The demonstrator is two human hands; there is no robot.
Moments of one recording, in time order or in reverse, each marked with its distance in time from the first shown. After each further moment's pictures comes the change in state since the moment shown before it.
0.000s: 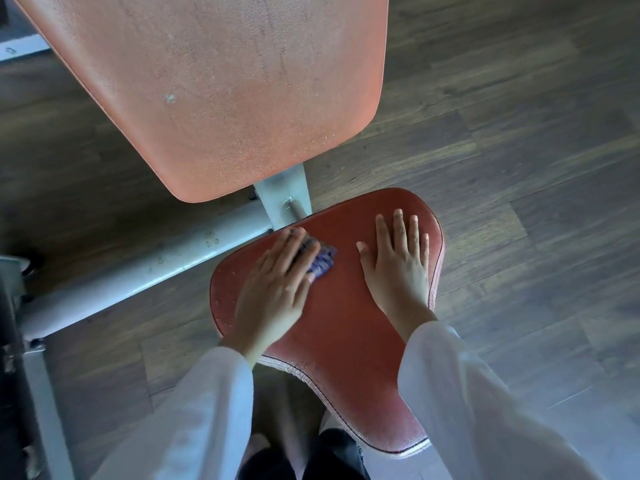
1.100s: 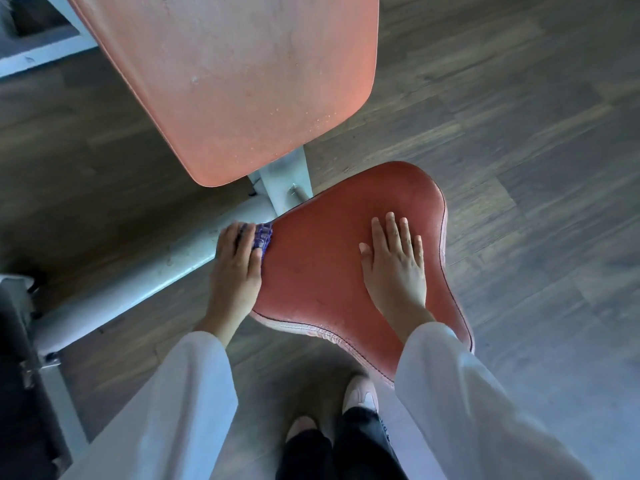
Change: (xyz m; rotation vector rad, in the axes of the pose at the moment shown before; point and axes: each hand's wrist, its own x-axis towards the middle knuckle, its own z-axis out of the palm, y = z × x) left_hand -0.034 -0.064 -0.008 -0.209 0.104 -0.265; right_hand -0.059 -0.032 0.005 -0.009 -0.023 0.096
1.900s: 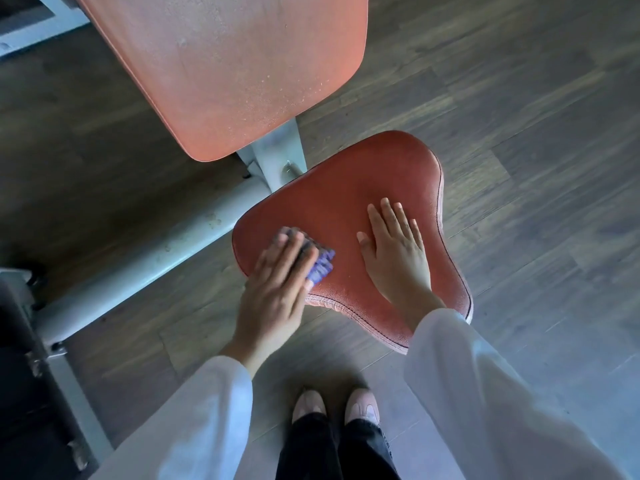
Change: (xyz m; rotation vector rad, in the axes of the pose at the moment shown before) left_hand -0.066 0.036 -0.002 0.075 -0.057 0.436; right_hand -0.027 0.005 -0.002 0.088 -0.012 -0.052
